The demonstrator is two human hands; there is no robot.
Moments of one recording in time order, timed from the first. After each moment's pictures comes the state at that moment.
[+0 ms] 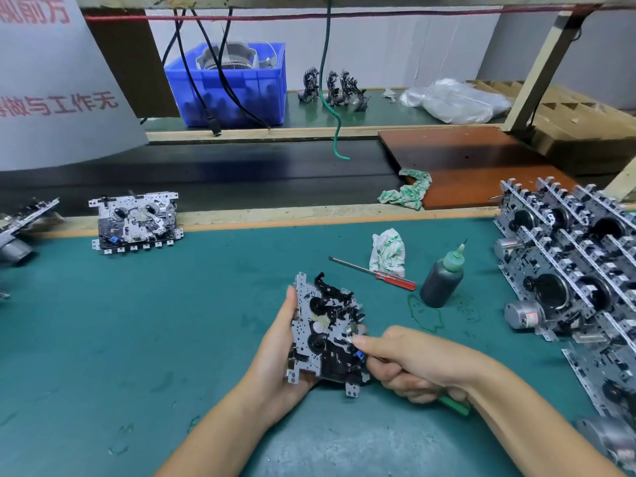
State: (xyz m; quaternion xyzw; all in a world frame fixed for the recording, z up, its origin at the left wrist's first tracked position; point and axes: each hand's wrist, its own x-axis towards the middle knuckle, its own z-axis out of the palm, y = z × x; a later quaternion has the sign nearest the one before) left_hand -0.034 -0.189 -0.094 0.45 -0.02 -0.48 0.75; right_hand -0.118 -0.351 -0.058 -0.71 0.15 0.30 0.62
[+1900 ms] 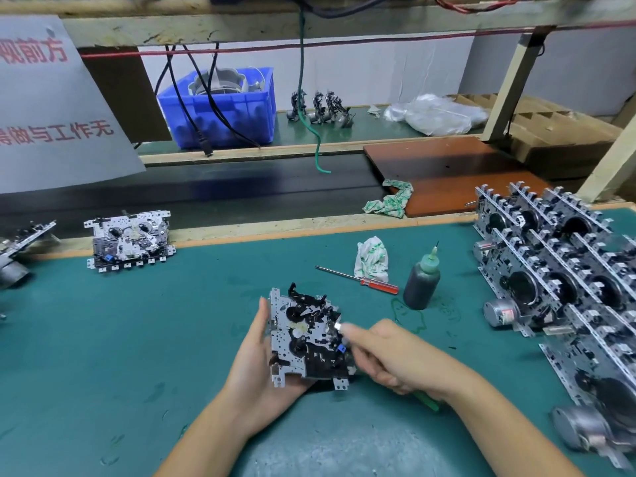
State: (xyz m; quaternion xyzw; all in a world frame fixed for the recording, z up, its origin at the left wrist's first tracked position) left_hand -0.038 -0.180 -0.089 0.41 0.01 -0.47 0.78; right_hand -0.126 -0.344 -0.054 -0.80 0.14 0.13 0.57
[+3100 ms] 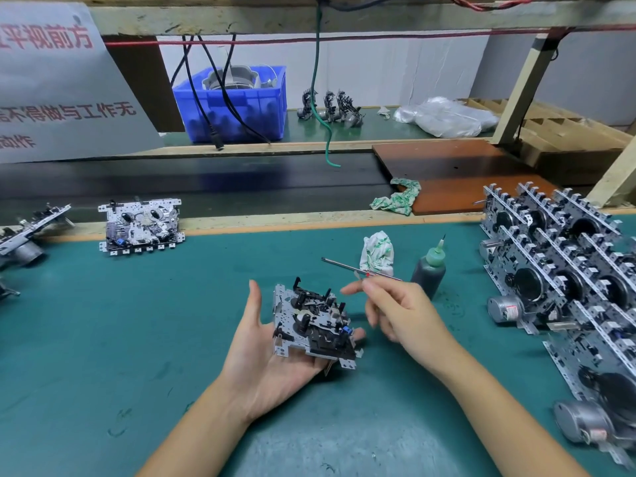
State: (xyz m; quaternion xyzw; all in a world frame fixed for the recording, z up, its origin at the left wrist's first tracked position) left_hand -0.042 -0.173 -0.084 0.29 0.02 -0.50 0.81; right_hand -0.117 -0.353 -0.067 -0.77 0.07 -0.14 0.62
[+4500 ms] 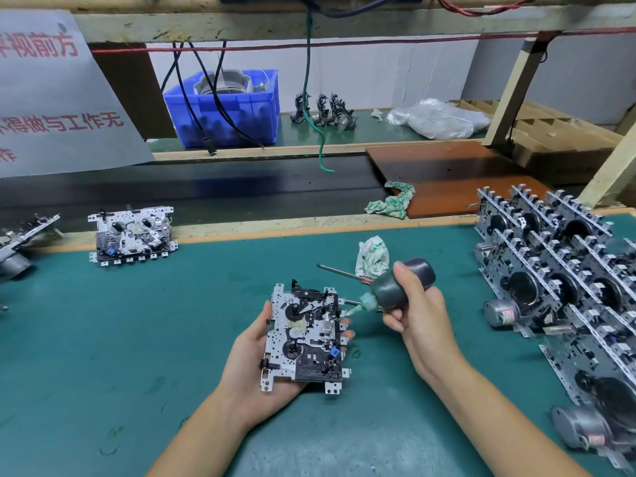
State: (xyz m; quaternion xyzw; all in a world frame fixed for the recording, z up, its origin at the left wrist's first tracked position) left_hand -0.036 -0.174 -0.092 0.31 0.03 -0.51 0.80; right_hand -0.106 -0.358 -0.073 -0.49 0.23 -0.27 0.79
